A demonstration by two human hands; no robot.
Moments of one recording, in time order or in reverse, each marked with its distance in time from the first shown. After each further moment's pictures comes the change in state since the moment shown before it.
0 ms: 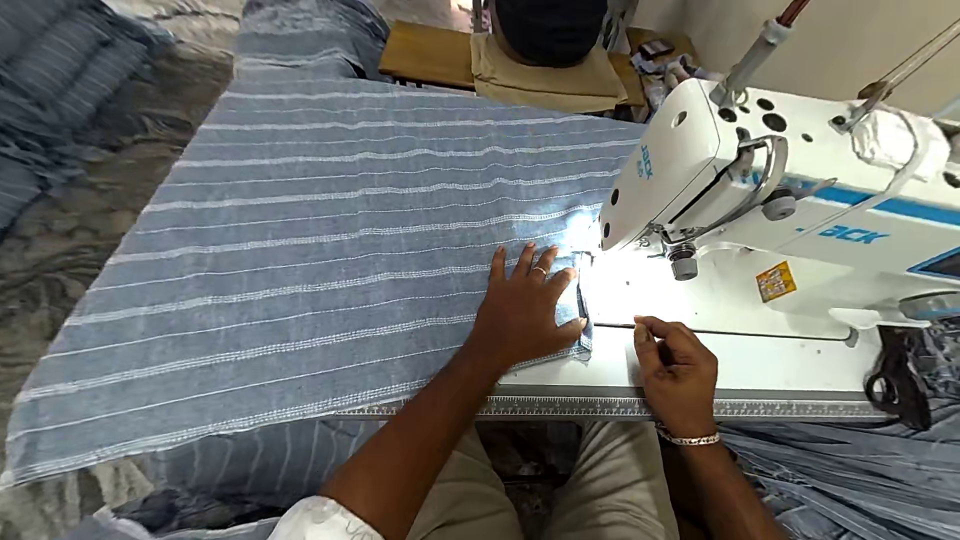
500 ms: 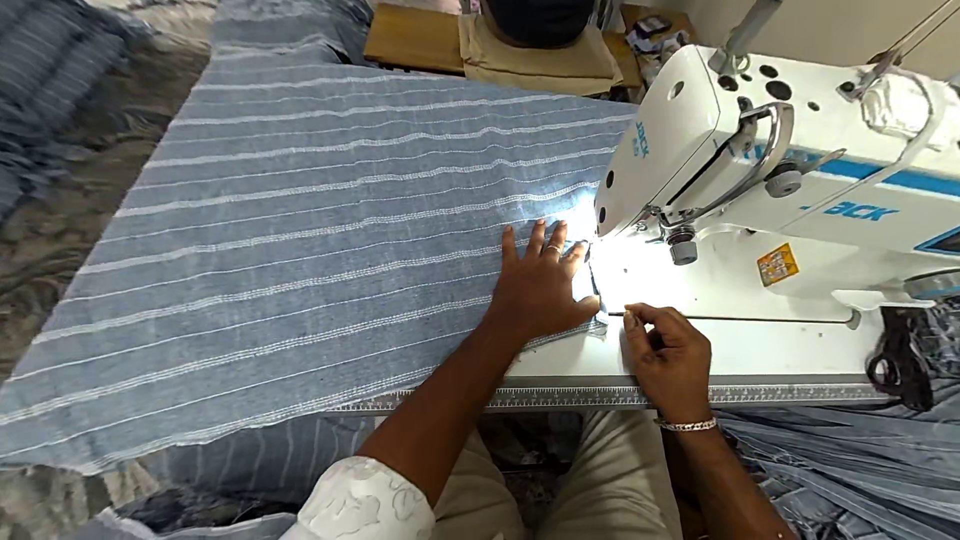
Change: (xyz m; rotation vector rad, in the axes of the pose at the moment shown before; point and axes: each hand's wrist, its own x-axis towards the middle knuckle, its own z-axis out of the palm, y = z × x) left_hand 0.027 0.016 0.003 0.018 -0.018 -0.004; right_hand 0.003 -0.001 0.006 -0.112 -0.036 0.032
